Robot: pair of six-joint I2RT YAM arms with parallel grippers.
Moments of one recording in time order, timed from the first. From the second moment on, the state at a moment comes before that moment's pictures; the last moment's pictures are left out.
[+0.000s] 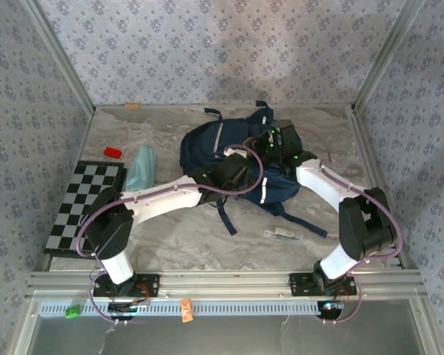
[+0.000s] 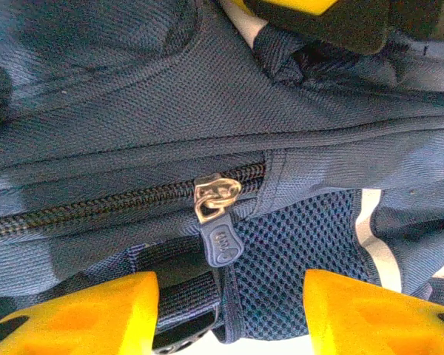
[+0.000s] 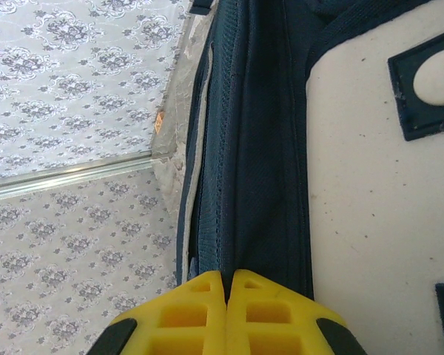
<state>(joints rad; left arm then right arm) -0.98 1.73 1.30 -0.37 -0.25 -0.59 0.40 1.57 1.08 -0.02 -0.31 1.37</state>
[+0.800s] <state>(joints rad) -0.97 1.81 1.41 -0.38 -0.33 -0.62 0.40 1.59 1.08 0.01 -0.31 1.38</state>
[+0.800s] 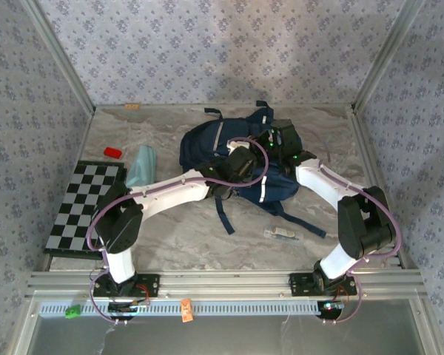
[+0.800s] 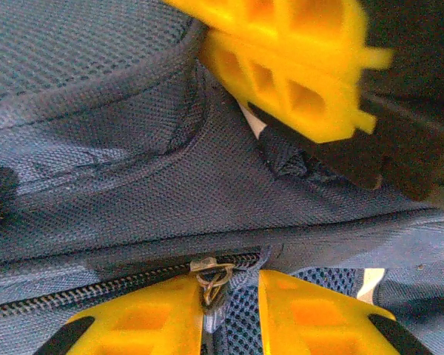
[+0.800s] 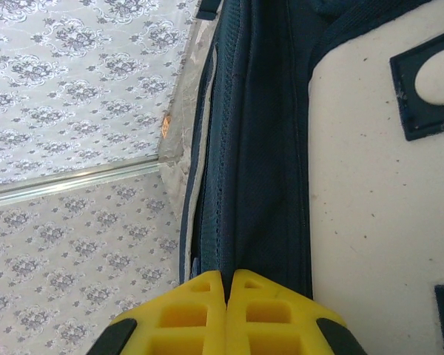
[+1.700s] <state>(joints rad) -0.95 1.79 1.37 -0.42 -0.36 -0.57 0.41 1.59 1.08 0.00 -0.31 1.38</state>
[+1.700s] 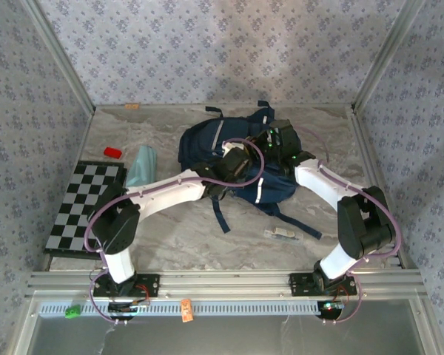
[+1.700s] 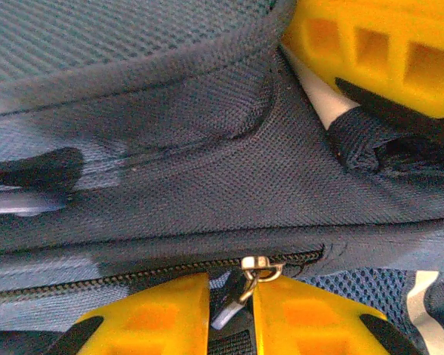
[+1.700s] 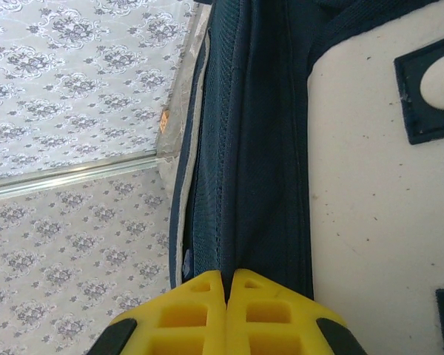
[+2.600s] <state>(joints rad) -0.84 1.67 1.18 -0.40 -0.30 -0.46 0.40 1.59 1.08 -0.04 -0.34 1.30</state>
